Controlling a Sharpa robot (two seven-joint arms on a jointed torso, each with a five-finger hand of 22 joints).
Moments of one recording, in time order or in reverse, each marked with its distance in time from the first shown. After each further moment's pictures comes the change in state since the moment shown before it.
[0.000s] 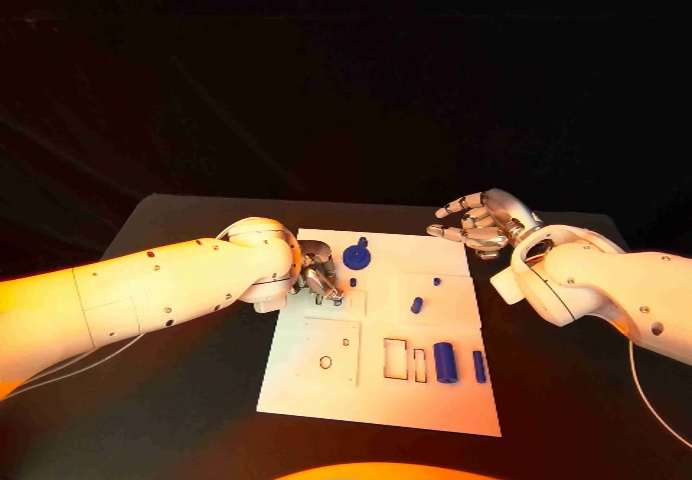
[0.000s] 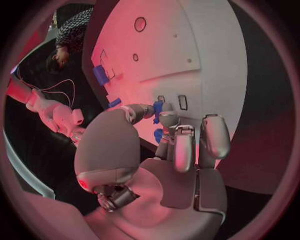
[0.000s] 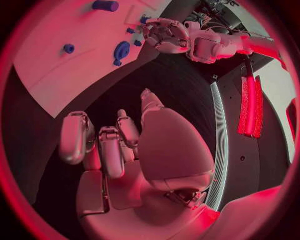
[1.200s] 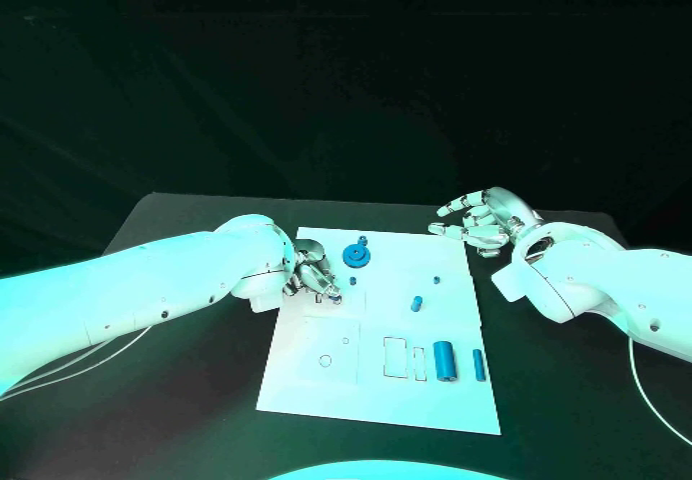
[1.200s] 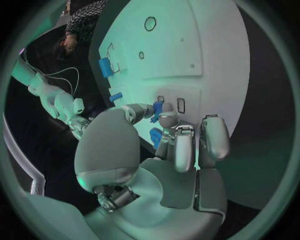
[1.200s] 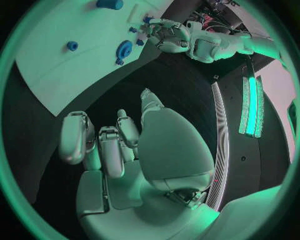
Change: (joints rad) left arm -0.002 -0.010 0.005 -0.030 0.134 0.000 0.000; left_hand 0.001 0.001 -0.007 -0.007 0.008 0.013 -0.003 0.004 0.002 0.015 -0.007 0.008 0.018 0.000 0.000 0.004 0.000 0.000 0.004 -0.004 0.009 0.012; right arm -0.001 0.005 0.000 -0.017 0.000 0.006 -0.002; right_hand 0.000 0.000 0.000 0.000 0.000 0.000 0.000 0.000 0.000 0.000 0.000 0.000 -0.001 0.000 0.000 0.000 0.000 0.000 0.000 0.000 0.000 0.000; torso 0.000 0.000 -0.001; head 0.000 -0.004
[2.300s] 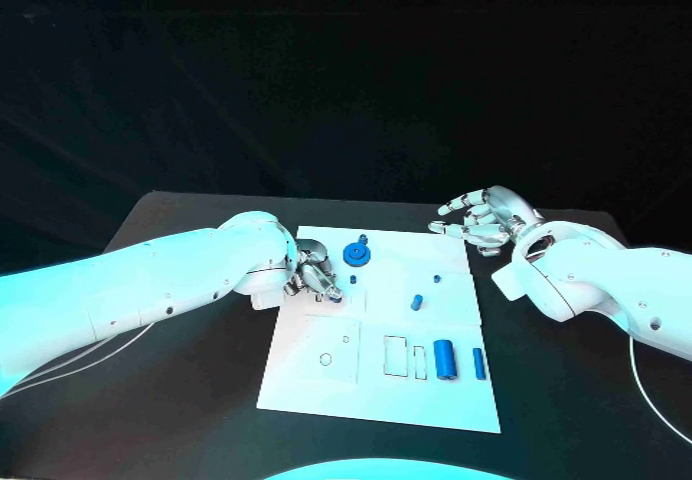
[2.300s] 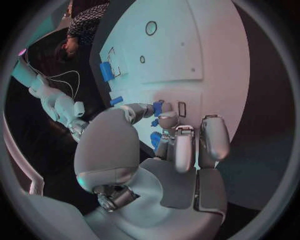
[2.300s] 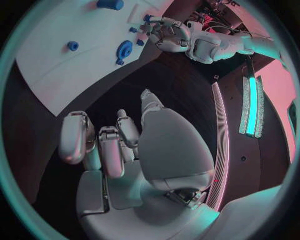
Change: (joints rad) left arm 0.002 0.015 0.002 -0.017 -0.004 0.051 0.001; left_hand -0.007 -0.007 -0.006 -0.006 0.004 0.011 -0.003 -0.005 -0.001 0.009 0.001 0.004 0.009 0.000 0.000 0.005 0.001 0.000 0.007 0.000 0.004 0.006; right arm 0.000 0.000 0.000 -0.001 0.000 0.001 -0.001; right_hand -0.004 0.004 0.003 0.003 0.000 0.000 0.000 0.000 0.000 0.000 0.000 0.000 0.000 0.000 0.000 0.000 0.001 0.000 0.000 0.000 -0.004 0.000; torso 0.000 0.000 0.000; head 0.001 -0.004
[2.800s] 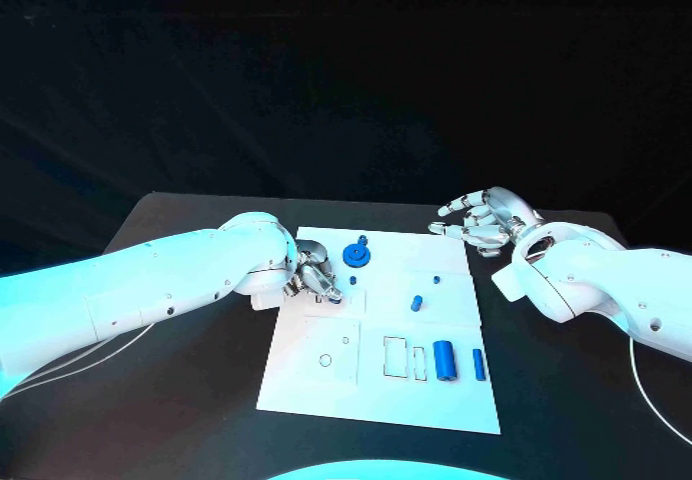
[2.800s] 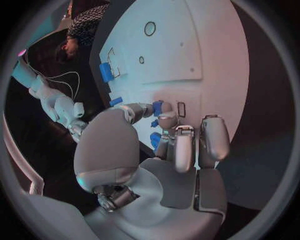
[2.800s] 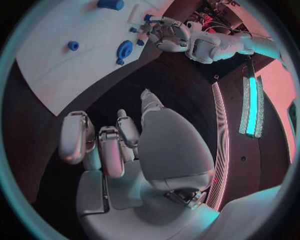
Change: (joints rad) left arm 0.000 0.004 0.001 -0.009 -0.004 0.011 0.004; left_hand 0.000 -0.008 0.000 0.000 0.004 0.005 -0.002 -0.002 -0.003 0.001 0.001 0.004 0.004 0.000 0.000 0.000 0.000 0.000 0.000 0.000 0.000 0.005; right arm 0.000 -0.001 0.000 0.000 0.000 0.000 0.000; right_hand 0.000 0.000 0.000 0.000 0.000 0.000 0.000 0.000 0.000 0.000 0.000 0.000 0.000 0.000 0.000 0.000 0.000 0.000 0.000 0.000 0.000 0.001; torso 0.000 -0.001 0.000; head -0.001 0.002
